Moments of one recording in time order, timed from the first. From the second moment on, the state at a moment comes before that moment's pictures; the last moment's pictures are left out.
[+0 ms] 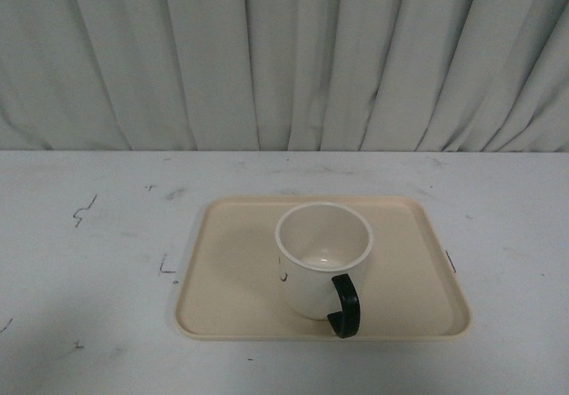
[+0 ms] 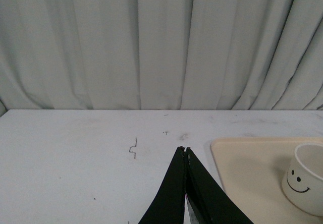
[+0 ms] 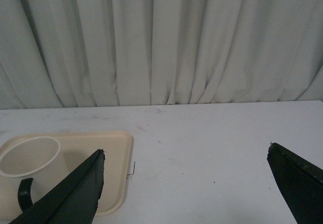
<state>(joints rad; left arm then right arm) 0.00 0.19 0.01 0.19 0.00 -0.01 -0.01 0.00 0.01 0.00 0.00 -0.01</state>
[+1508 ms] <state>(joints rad) 0.00 0.01 0.01 0.00 0.00 -0.01 0.30 1.81 1.19 -0.38 -0.15 -0.09</state>
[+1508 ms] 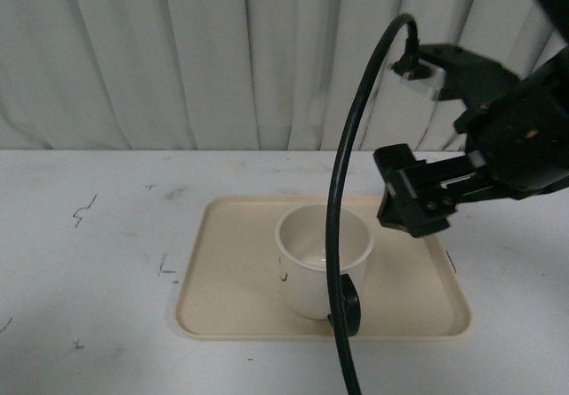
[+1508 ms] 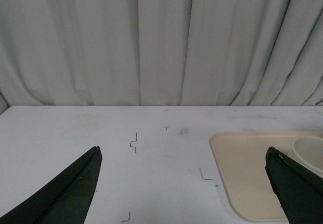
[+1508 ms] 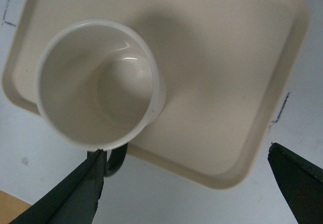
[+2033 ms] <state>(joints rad) 0.00 0.01 0.01 0.00 0.00 -0.01 0.39 2.09 1.41 -0.47 -0.07 0.18</state>
